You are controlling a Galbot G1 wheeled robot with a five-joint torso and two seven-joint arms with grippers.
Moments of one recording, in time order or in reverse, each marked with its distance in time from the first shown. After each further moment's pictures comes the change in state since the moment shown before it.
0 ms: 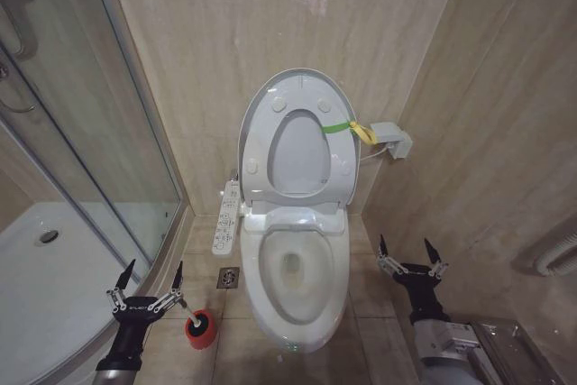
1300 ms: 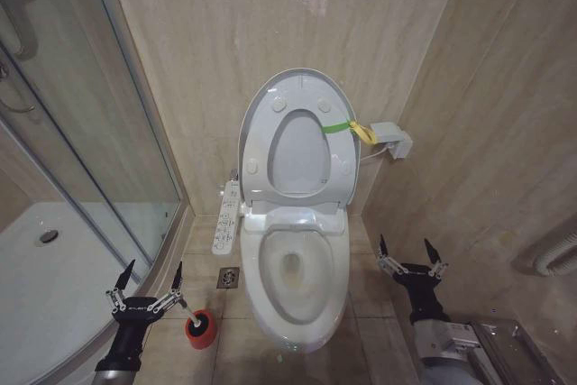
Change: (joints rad) left arm 0.001 0.001 -0.001 0.000 0.000 0.001 -0.001; right arm 0.000 0.000 0.000 0.000 0.000 0.000 0.000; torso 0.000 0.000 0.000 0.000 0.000
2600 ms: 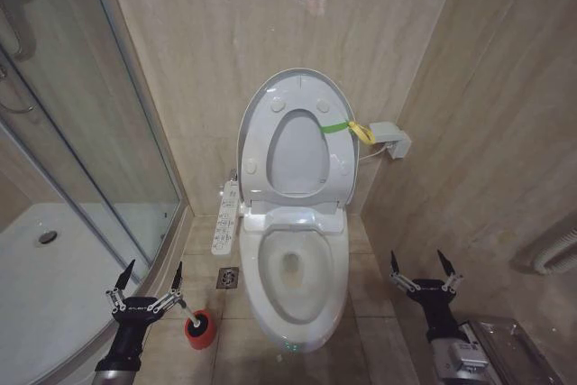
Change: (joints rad) left arm 0.000 0.000 0.000 0.000 0.000 0.000 0.000; right arm -0.051 -0.017 0.101 -0.077 -0.125 0.087 -0.058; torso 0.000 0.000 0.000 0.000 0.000
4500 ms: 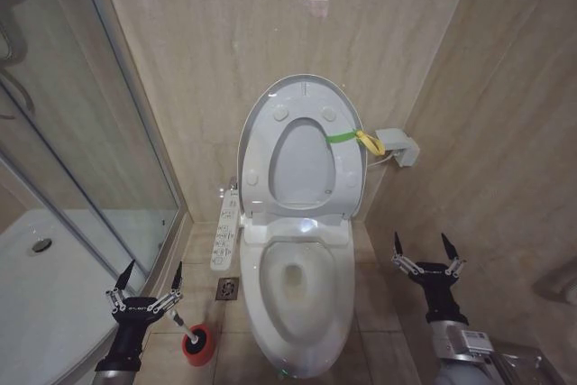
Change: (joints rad) left arm 0.000 0.000 0.000 0.000 0.000 0.000 0.000; right arm 0.074 -0.002 -0.001 -0.022 0.064 0.089 -0.007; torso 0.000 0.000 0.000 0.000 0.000
